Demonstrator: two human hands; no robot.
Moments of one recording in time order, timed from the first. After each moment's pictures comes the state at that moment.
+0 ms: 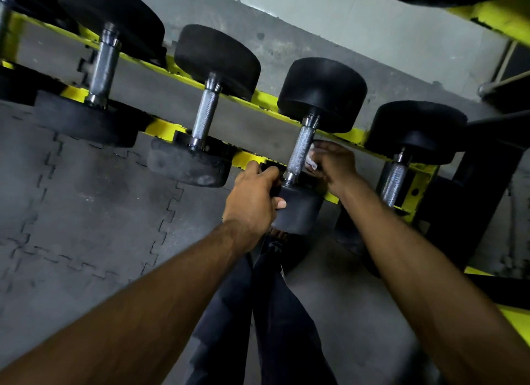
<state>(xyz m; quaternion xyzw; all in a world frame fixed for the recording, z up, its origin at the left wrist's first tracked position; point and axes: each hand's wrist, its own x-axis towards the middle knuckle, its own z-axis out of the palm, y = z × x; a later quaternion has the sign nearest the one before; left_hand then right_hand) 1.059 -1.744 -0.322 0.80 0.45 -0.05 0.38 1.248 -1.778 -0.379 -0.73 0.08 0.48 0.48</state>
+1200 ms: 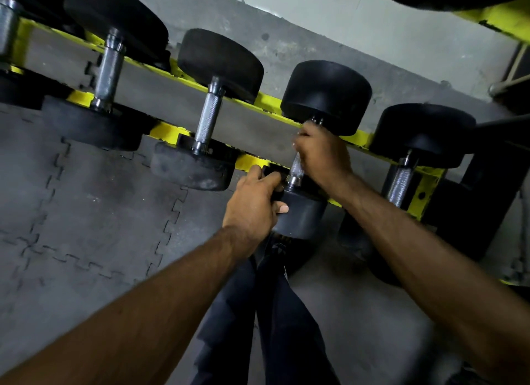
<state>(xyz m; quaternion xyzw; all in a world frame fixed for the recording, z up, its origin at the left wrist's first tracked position) 1.056 -1.743 -0.324 0.81 0.44 -0.02 0.39 1.245 -1.755 -0.368 -0.80 -0.57 0.16 0.07</state>
